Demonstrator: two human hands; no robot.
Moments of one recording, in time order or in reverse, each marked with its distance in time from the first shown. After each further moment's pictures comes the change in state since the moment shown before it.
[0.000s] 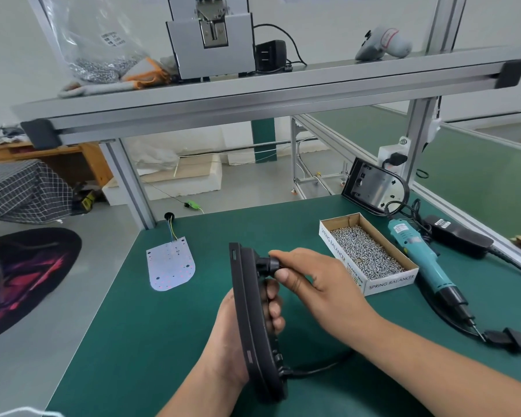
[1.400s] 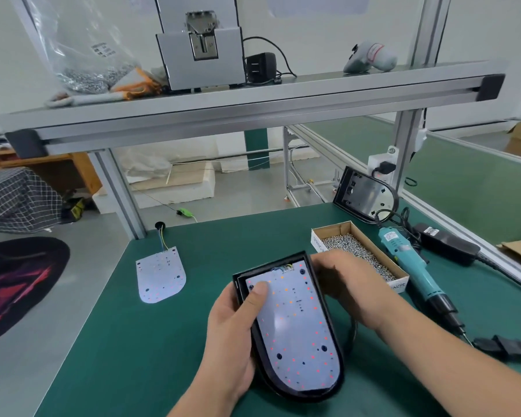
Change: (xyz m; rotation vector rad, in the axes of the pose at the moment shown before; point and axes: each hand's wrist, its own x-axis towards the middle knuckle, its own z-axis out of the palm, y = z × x) left_hand 0.012 -0.015 -0.005 0.127 0.088 0.227; right_hand 0.012 0.018 -0.040 0.621 -0.028 0.608
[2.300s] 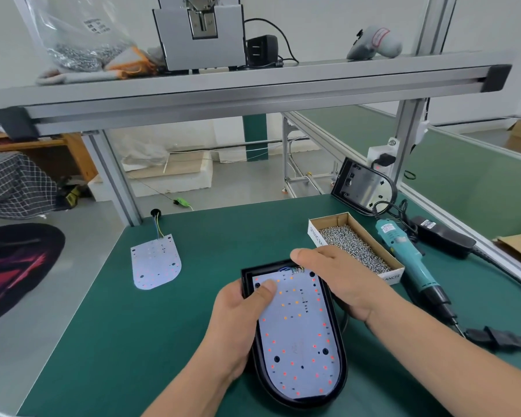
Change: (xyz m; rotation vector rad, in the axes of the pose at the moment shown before) left_hand 0.006 -0.003 -0.004 0.307 -0.103 -0.099; right_hand -0.003 0.000 0.004 -0.198 0.013 0.106
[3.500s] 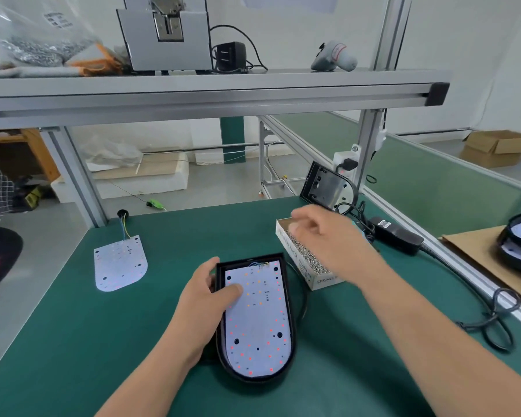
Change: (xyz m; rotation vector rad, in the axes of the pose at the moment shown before) left_hand 0.010 0.004 -0.004 0.329 0.113 -0.014; right_hand -0.013 -0.031 -0.056 -0.670 0.358 -0.228
